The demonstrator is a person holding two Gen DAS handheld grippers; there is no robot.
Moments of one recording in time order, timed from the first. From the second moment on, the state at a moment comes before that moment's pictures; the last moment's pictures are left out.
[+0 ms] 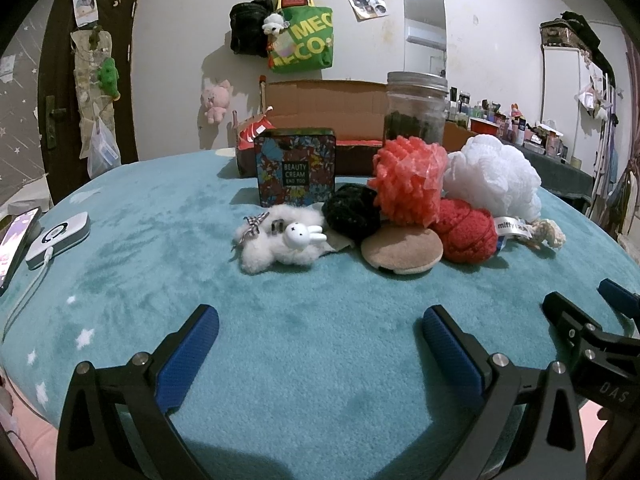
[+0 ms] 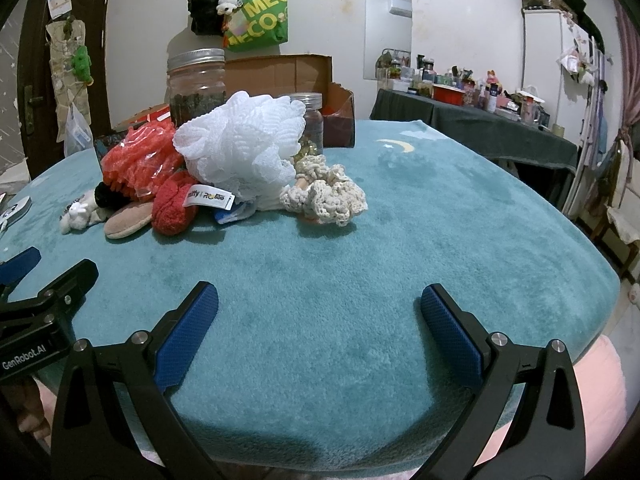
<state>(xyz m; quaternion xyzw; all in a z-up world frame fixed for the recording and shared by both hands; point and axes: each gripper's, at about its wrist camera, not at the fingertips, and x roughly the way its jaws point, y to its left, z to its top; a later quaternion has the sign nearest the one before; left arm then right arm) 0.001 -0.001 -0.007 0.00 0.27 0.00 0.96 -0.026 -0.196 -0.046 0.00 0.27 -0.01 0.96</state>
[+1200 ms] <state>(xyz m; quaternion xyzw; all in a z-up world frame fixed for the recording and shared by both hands) 0.100 -0.020 0.049 0.02 0.34 -0.21 0.92 0.089 -0.190 0.006 0.01 0.33 0.25 0.91</state>
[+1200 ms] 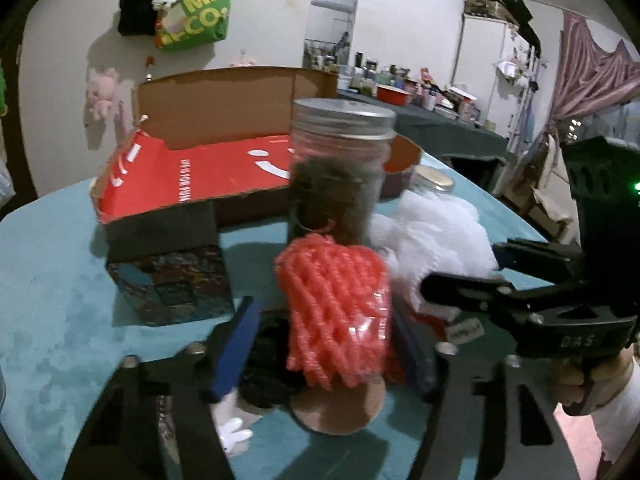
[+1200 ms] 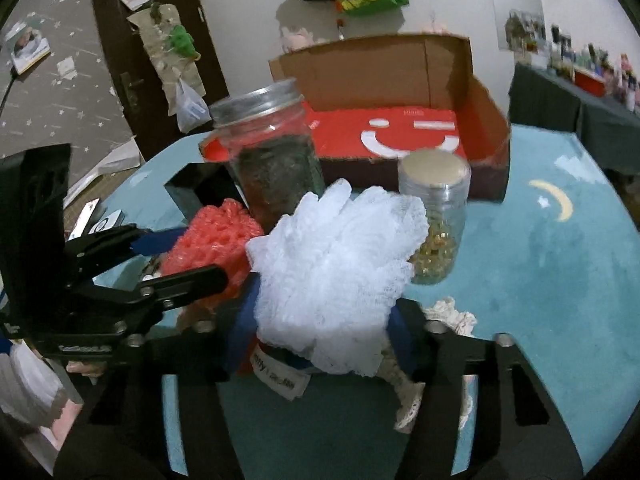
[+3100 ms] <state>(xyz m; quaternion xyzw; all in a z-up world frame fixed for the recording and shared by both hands) 0.388 -0.006 0.115 0.06 0.43 -0.10 0.89 0.380 -0.138 0.095 -0.07 0.40 0.15 0.90</state>
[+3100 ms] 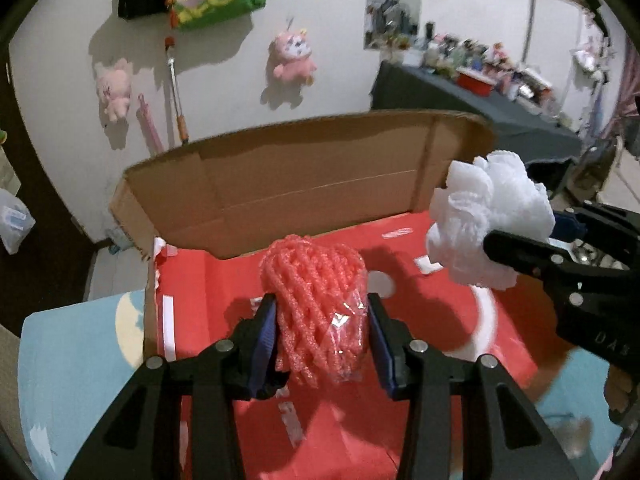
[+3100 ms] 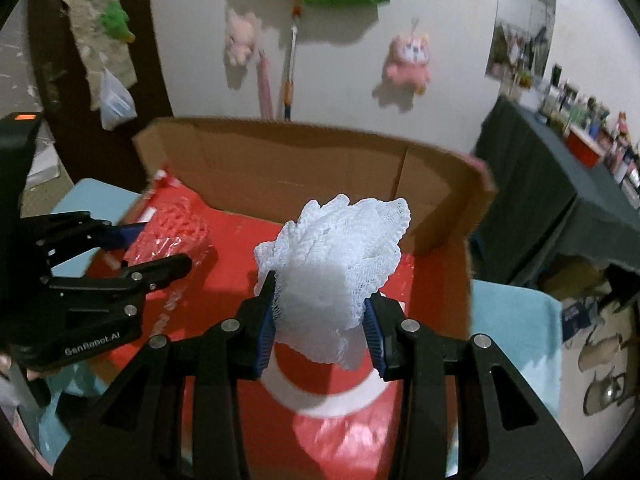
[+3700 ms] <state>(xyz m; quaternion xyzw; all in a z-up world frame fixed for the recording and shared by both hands) 0.466 -0.008 0.059 0.04 0.48 -0.07 0.87 0.455 -0.125 0.033 -0.06 0.47 0.14 0.87</state>
